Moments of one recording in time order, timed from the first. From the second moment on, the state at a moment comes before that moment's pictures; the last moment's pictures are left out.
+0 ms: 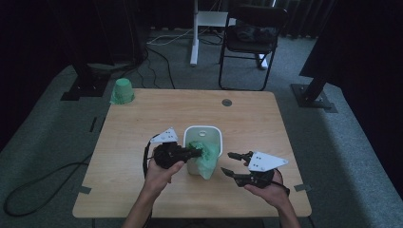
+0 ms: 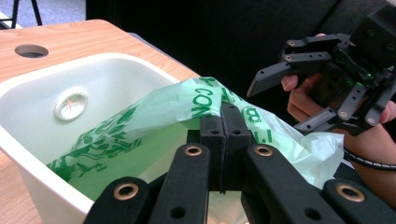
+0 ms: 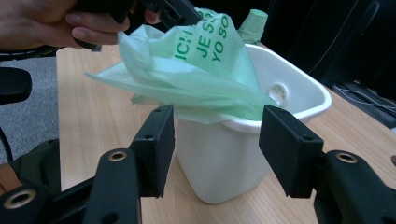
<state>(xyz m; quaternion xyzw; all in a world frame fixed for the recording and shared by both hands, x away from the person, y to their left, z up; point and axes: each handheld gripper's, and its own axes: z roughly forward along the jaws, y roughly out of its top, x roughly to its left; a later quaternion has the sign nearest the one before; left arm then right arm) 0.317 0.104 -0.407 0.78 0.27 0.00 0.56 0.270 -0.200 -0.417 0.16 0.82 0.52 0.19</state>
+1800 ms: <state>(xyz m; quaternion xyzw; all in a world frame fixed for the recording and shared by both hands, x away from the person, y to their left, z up) 0.316 0.096 -0.400 0.78 0.27 0.00 0.56 0.269 -0.181 -0.394 0.09 0.81 0.56 0.16</state>
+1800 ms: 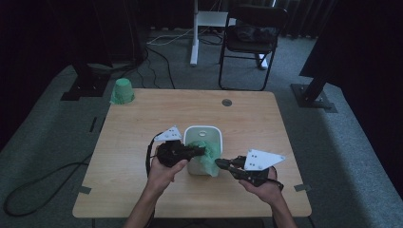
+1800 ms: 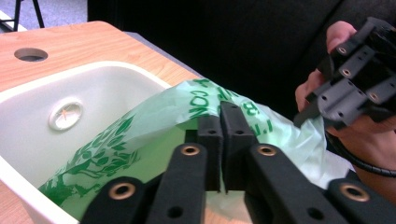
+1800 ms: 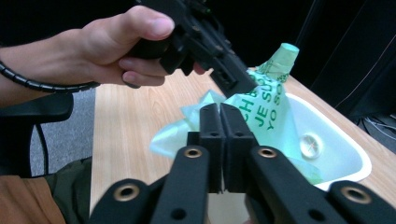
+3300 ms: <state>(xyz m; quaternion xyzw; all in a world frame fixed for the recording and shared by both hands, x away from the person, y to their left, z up) 0.275 0.085 -0.382 0.83 0.20 0.06 0.52 0.278 -0.180 -0.380 0.11 0.79 0.57 0.18</state>
